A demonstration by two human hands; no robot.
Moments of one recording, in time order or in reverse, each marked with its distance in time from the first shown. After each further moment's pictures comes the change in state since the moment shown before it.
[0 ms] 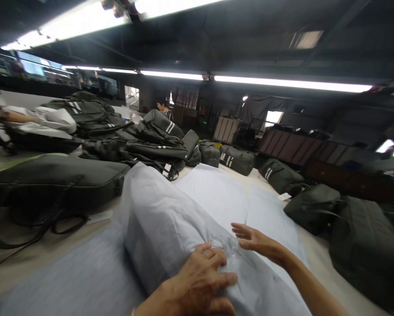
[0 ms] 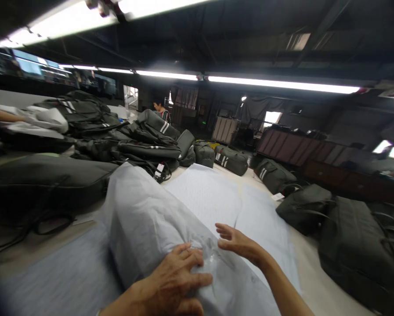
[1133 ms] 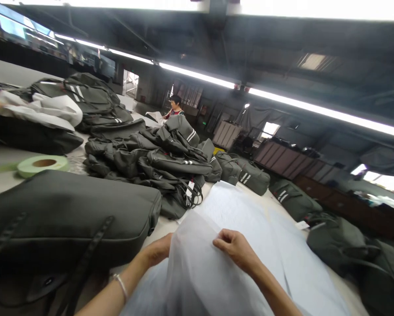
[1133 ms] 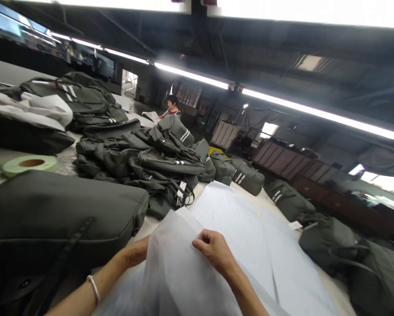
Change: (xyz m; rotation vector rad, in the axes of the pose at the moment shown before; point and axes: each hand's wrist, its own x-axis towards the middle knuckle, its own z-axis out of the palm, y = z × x) left_hand -0.170 -0.327 -0.118 -1.439 0.185 -0.833; right_hand 0.237 -0.222 0.181 -0.197 0.353 0.027
